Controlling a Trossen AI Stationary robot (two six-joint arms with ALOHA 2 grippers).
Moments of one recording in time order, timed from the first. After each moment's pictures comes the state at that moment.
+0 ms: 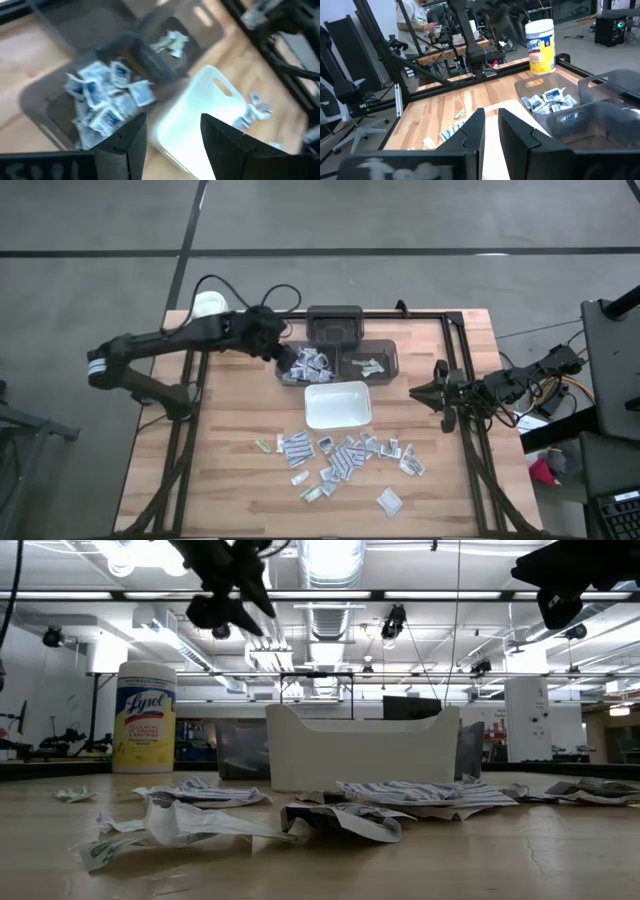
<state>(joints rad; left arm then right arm) 0.30 1.28 1.22 -0.69 0.05 -0.62 0.43 0.30 0.32 -0.10 0.50 0.33</state>
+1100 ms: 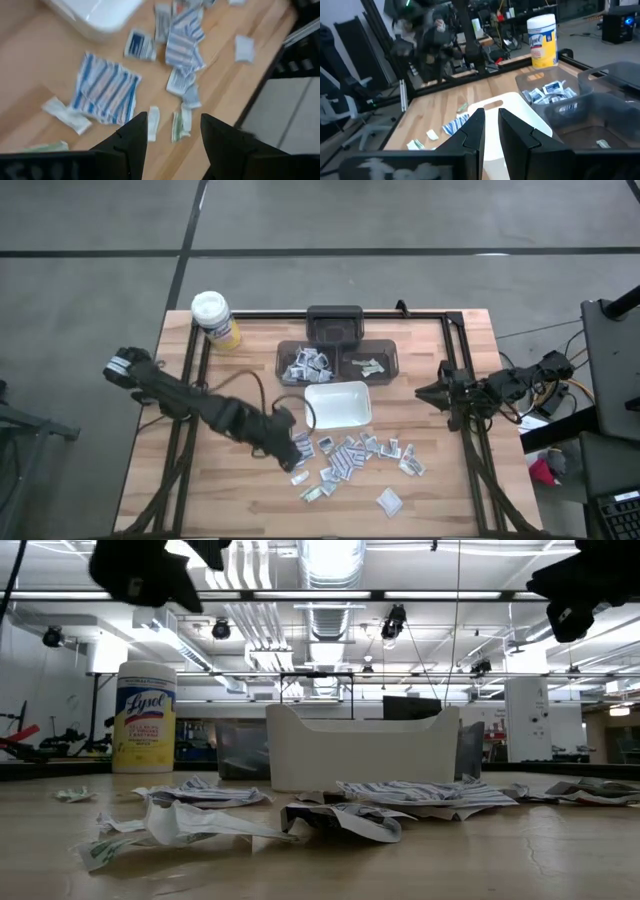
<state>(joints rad) -0.42 1.48 1.22 -0.68 -0.13 -1.22 0.43 0.12 0.27 -0.23 0.46 0.34</state>
